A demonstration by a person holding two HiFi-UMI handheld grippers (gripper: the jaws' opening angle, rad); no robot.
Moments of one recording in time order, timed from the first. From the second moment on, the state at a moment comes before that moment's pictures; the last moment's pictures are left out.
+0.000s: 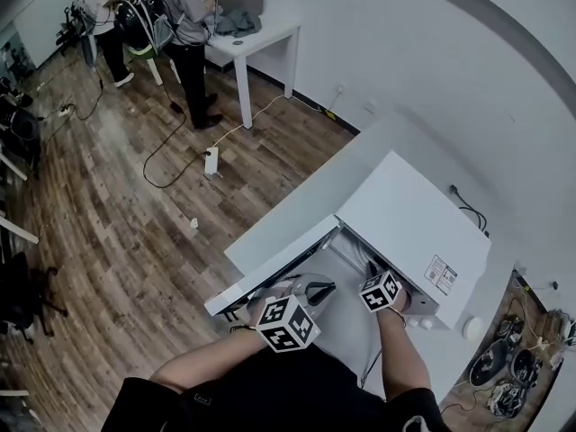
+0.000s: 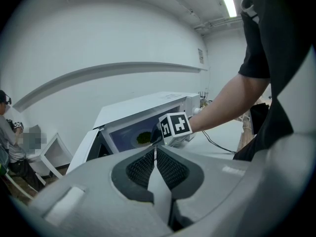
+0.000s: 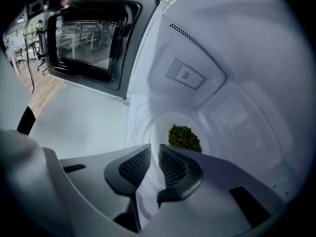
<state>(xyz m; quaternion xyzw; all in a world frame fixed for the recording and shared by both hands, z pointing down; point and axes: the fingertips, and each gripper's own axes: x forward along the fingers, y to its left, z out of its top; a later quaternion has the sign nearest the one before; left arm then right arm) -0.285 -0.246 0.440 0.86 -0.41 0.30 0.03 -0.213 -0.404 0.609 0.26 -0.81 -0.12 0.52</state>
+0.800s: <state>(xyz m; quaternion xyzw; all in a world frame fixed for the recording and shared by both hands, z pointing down) -0.236 -0.098 0.401 0.90 -0.39 0.16 0.07 -0.224 -0.130 0.443 0.26 -0.94 0.07 0.20</state>
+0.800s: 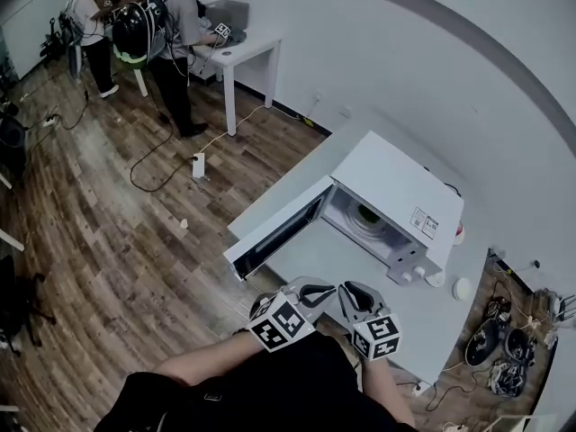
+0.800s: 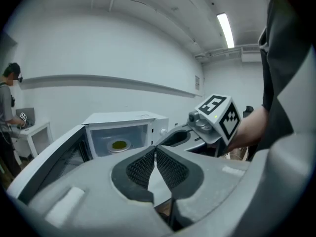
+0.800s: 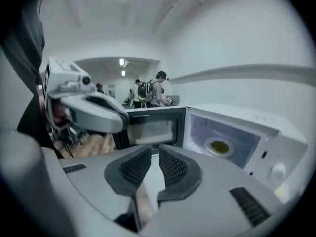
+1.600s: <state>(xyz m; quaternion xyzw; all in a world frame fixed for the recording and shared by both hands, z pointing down) -0.152 -0.068 0.310 0.89 -0.44 0.05 0.09 -0.088 -0.053 0.292 0.24 -0.96 0.14 -0.05</state>
